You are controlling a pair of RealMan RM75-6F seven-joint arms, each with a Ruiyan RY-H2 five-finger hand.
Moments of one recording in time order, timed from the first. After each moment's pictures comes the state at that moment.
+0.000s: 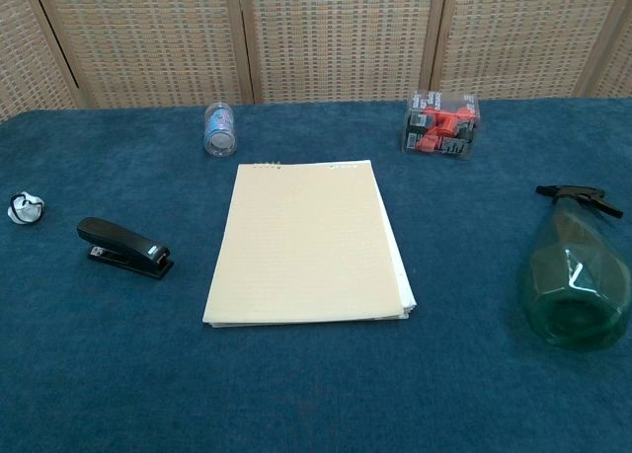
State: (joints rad) left arm -0.03 -1.10 -0.02 -1.80 1.51 1.54 0.24; right arm 0.02 -1.12 0.07 -1.60 -1.55 1.59 -0.08
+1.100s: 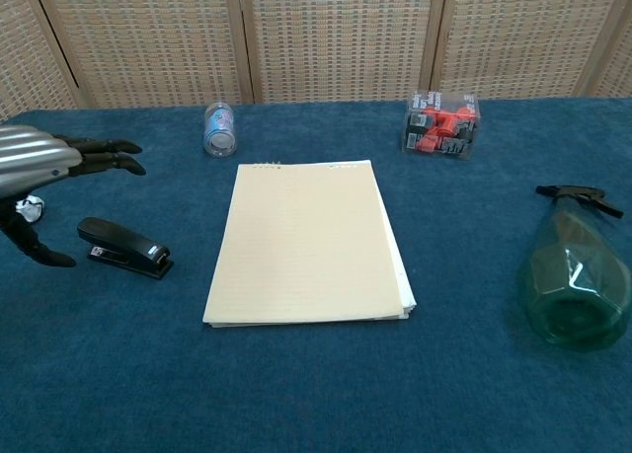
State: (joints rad) left arm -0.54 -1.33 -0.12 -1.44 1.52 0.90 0.33; right arm 0.03 -1.12 0.11 -1.60 -1.44 1.53 -0.10
